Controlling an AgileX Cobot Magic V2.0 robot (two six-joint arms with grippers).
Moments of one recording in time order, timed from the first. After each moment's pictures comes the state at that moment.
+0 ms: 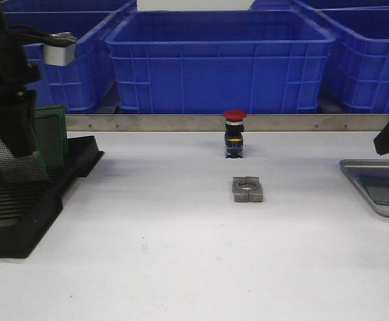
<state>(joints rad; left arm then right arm) -0.17 1.98 -1.62 -0.12 1.21 1.24 -0.21 1.65 -0.77 1.44 0.36 -1.52</state>
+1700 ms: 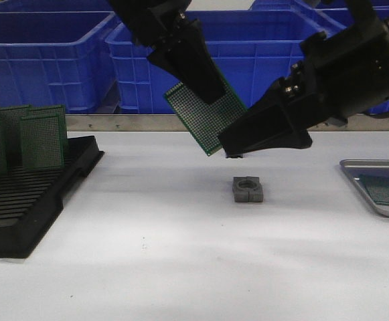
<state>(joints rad) -0.51 1.96 -1.75 -0.62 1.23 1.24 0.22 1.57 -0.77 1.51 0.71 -1.99</state>
